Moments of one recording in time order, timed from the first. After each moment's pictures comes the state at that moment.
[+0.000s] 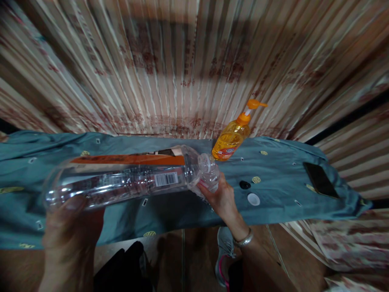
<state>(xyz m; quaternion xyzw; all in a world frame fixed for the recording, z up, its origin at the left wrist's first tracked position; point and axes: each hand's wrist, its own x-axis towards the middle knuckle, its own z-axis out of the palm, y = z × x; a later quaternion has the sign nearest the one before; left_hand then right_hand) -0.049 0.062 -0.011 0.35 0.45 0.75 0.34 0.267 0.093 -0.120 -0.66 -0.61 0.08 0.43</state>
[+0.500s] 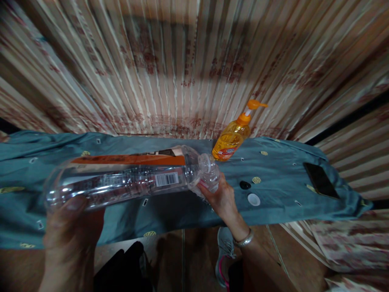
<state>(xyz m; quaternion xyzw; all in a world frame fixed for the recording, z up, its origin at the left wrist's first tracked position) -0.047 0.063 -0.017 0.36 0.45 0.75 0.32 0.268 0.093 -0.119 -0.67 -0.62 0.08 0.40</state>
